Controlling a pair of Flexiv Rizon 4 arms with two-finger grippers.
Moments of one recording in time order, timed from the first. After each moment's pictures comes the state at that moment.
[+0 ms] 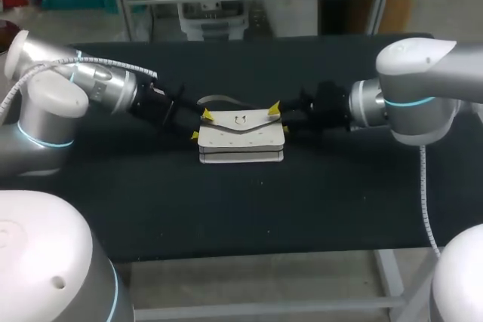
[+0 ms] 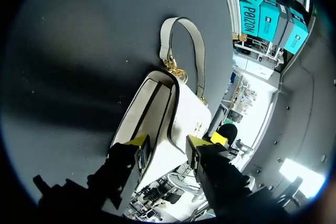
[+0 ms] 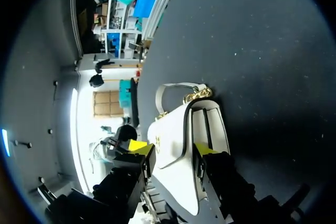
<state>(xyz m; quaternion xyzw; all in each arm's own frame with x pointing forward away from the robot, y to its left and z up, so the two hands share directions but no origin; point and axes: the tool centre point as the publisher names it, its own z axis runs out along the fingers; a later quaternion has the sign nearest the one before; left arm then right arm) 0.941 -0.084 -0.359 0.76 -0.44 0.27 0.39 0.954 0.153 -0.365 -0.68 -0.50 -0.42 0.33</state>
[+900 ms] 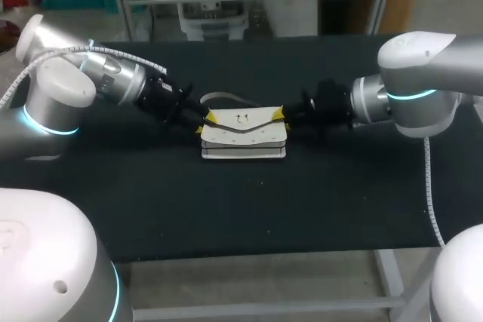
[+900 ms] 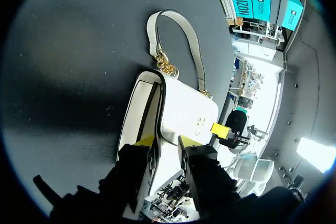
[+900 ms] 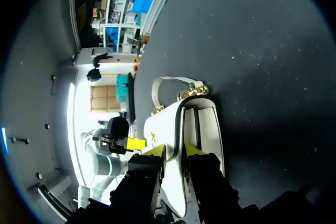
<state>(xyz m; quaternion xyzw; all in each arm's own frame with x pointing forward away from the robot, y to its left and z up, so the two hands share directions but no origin) 0.947 -0.092 -0.358 0.72 -0.52 0.28 0.36 0.956 0.147 -0.370 -0.67 -0.52 -0.41 0.33</state>
